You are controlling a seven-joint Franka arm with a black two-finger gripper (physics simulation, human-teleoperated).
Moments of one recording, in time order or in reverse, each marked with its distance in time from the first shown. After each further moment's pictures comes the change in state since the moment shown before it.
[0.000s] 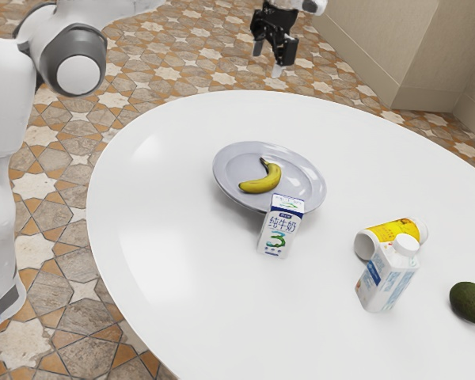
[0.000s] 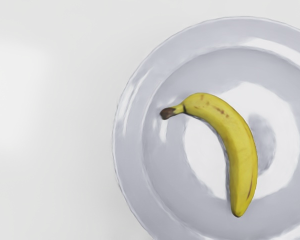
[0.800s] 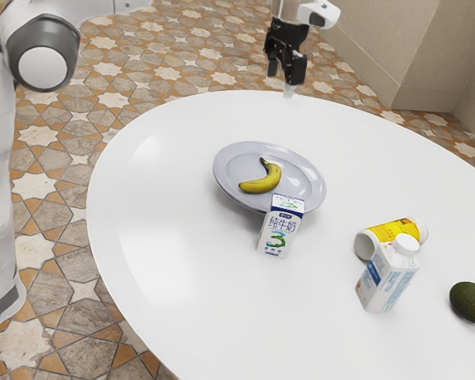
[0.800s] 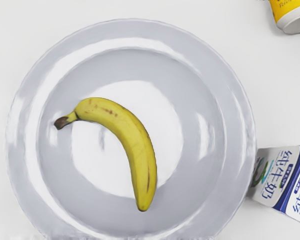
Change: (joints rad) arm -0.085 -0.147 -0.038 -0.213 -0.070 0.122 0.025
